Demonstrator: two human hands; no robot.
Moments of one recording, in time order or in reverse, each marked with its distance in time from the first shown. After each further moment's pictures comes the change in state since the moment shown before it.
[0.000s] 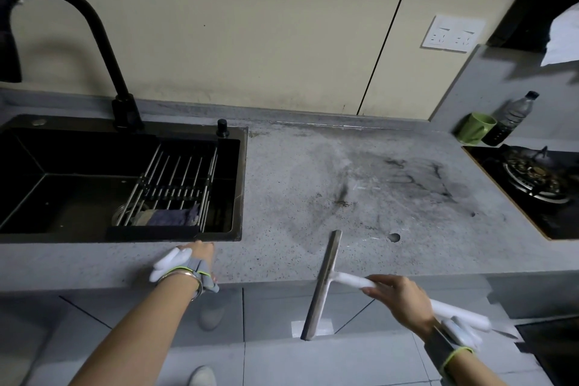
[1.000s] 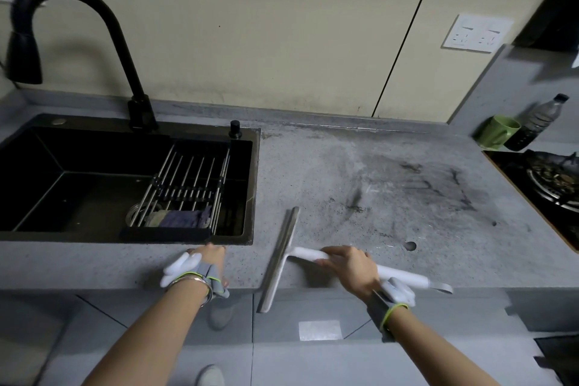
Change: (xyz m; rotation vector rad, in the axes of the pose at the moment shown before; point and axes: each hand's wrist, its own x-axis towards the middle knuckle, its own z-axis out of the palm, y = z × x) left_hand 0.004 -0.003 0.002 -0.075 0.010 -0.026; right_hand 0.056 -0.095 0.028 0.027 -0.042 -0.169
